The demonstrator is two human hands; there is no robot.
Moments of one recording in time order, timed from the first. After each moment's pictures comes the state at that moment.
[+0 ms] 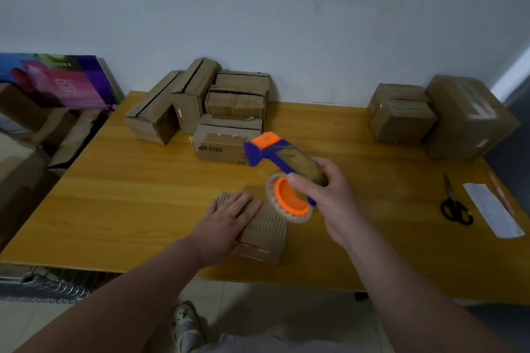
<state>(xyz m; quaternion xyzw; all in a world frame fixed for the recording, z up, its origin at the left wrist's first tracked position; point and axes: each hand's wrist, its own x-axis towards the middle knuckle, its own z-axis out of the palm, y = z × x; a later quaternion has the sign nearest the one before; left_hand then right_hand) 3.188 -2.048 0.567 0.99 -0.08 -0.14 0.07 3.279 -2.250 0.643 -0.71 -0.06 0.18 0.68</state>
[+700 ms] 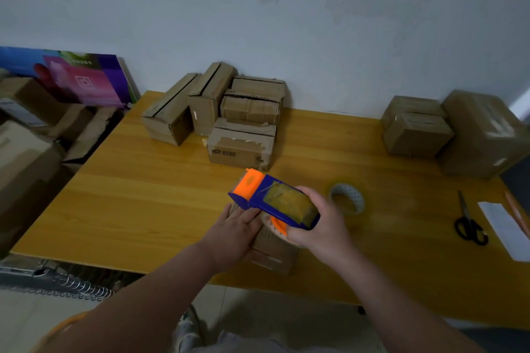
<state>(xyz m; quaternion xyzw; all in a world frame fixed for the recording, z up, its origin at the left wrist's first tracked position) 3.189 -2.047 0.560 0.99 -0.08 -0.10 0.05 3.259 -2.239 0.616 -0.83 -0.23 0.14 0.48</state>
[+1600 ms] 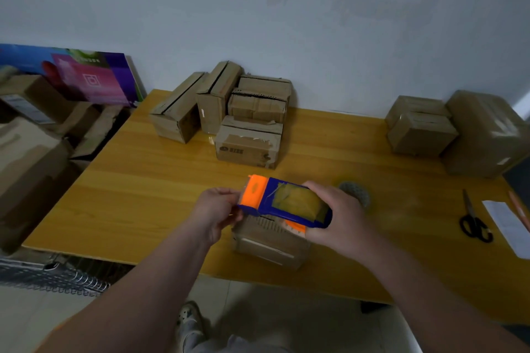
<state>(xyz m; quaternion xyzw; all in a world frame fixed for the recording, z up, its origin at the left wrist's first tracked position) 3.190 -2.036 0.618 0.56 0.41 0.01 0.72 3.268 -2.252 0.628 -0.87 -0.34 0.13 0.33</state>
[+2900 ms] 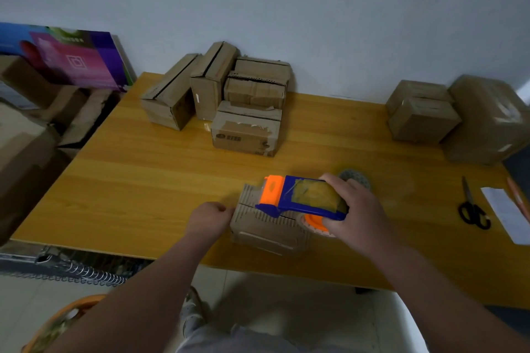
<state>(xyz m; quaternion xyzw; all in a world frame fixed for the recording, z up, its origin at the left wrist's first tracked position) 3.180 -2.018 0.551 0.86 0.37 -0.10 0.35 3.270 -2.267 0.617 -0.92 -0.31 0.02 0.24</state>
